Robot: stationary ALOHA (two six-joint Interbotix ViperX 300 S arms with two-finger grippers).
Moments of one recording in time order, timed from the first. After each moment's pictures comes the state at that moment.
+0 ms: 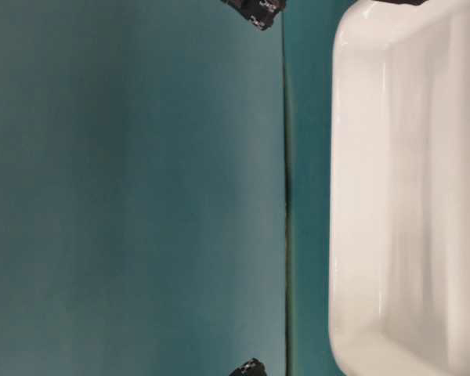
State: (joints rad) left arm 0.03 -0.14 0.96 0.03 0.23 -1.46; right arm -0.04 -0.10 0.98 0.11 0.16 1.42
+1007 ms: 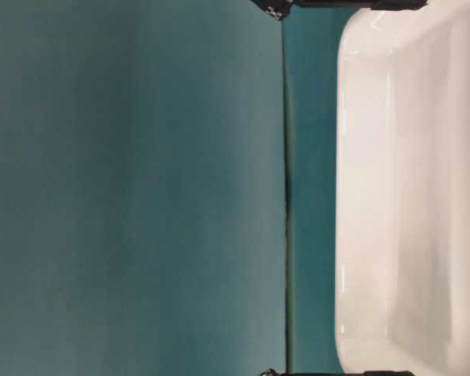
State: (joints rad) left arm 0.02 -0.13 0.98 0.03 0.13 -1.48; right arm -0.04 -0.10 1.00 0.11 0.14 1.42
